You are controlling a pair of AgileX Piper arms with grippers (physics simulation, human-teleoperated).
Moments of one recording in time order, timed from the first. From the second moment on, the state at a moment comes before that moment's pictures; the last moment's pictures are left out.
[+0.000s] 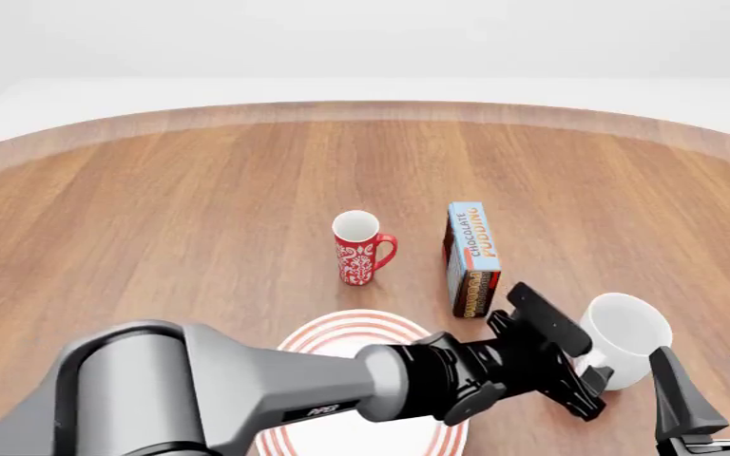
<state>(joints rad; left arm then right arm) -1.12 2.21 -1.50 -0.18 -0.11 0.04 0.00 0.00 0.00 0.05</state>
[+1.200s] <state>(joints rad) -1.13 2.34 -1.67 -0.02 -0.05 0.04 0.04 0.00 -0.04 0.06</state>
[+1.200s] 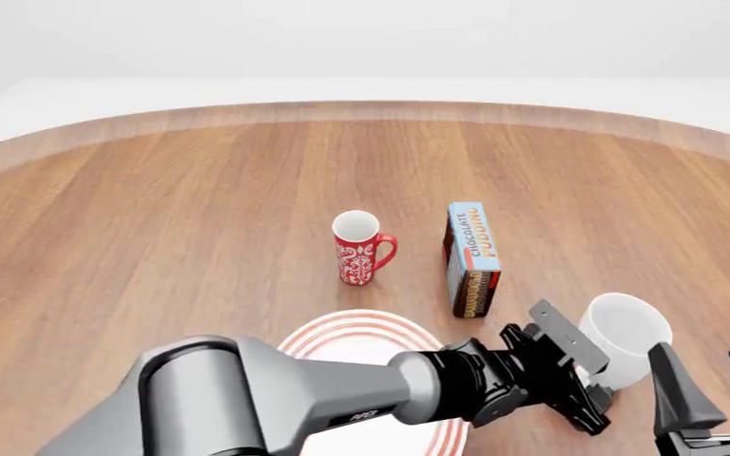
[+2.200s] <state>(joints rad) -1.12 2.37 -1.70 -0.01 -0.03 0.03 0.05 0.00 -0.05 0.07</state>
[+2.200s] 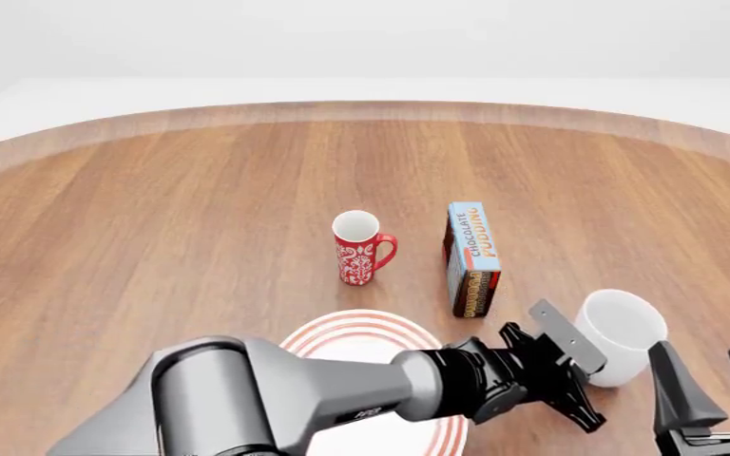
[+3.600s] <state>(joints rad) -1.05 2.05 -1.36 -0.19 0.02 0.03 0.03 0.00 -0.04 0.06</state>
